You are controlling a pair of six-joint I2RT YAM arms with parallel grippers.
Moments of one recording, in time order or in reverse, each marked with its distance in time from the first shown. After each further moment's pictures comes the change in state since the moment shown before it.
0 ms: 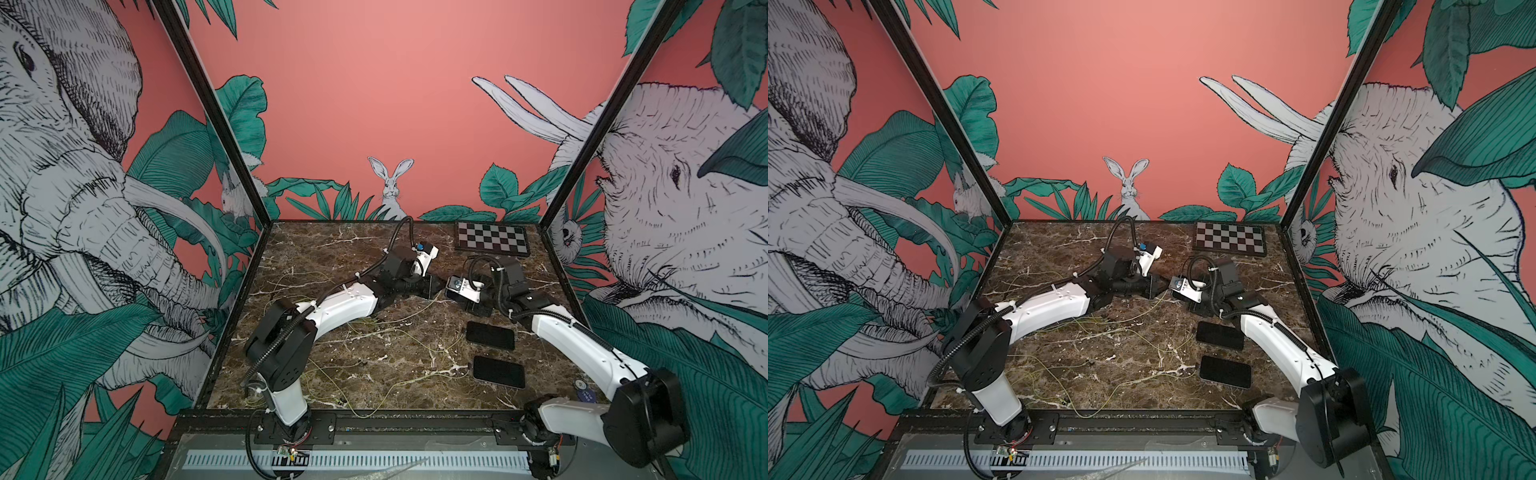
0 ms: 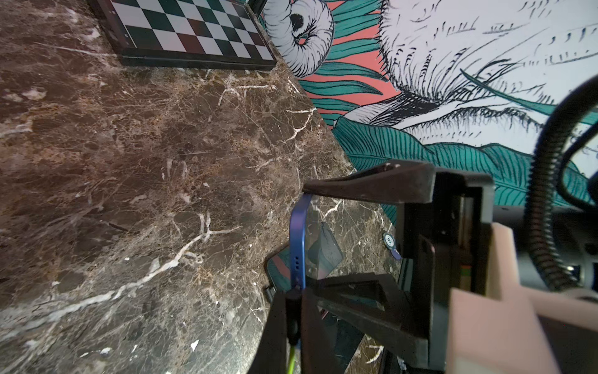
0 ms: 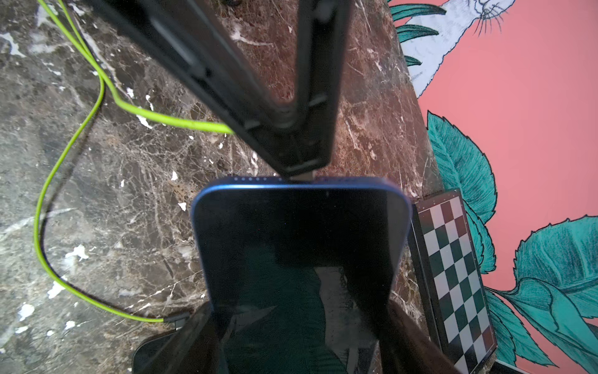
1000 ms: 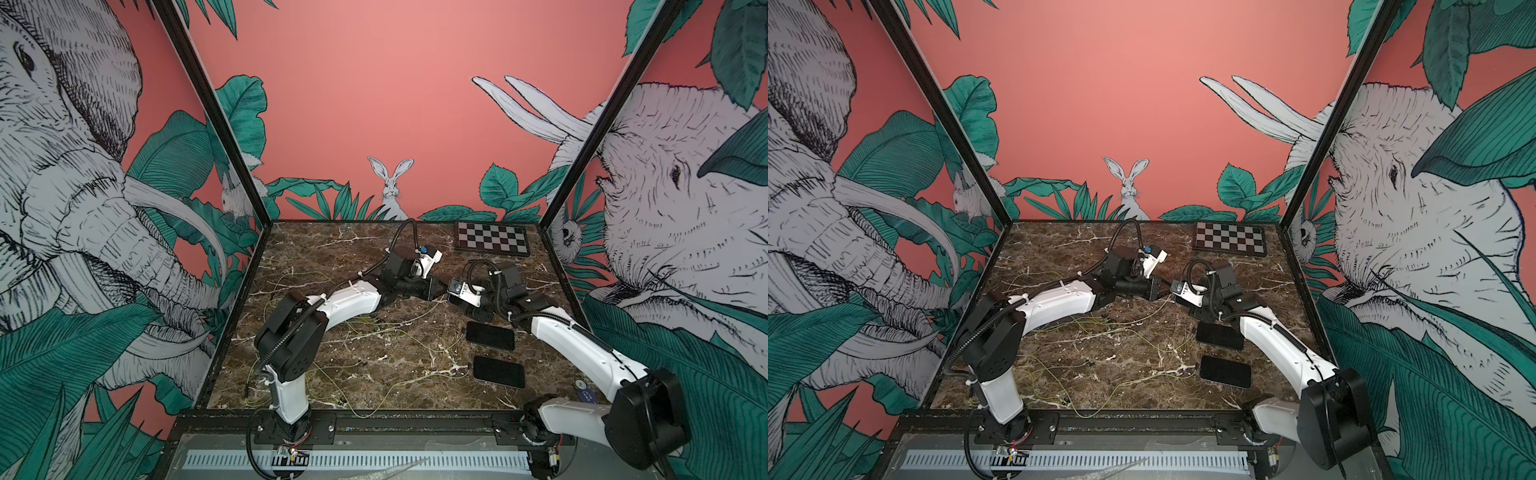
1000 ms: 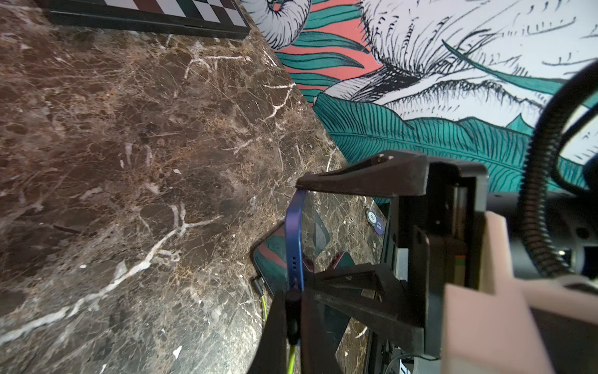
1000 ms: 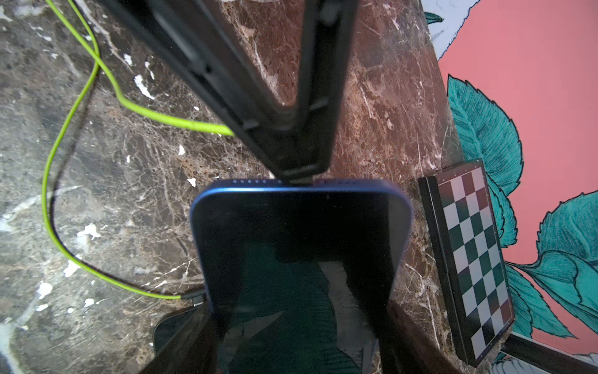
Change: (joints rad) left arm 0.020 0.076 0.019 0.030 0.176 0.045; right arm 0.016 -0.020 -0.026 -0.047 0.056 0.044
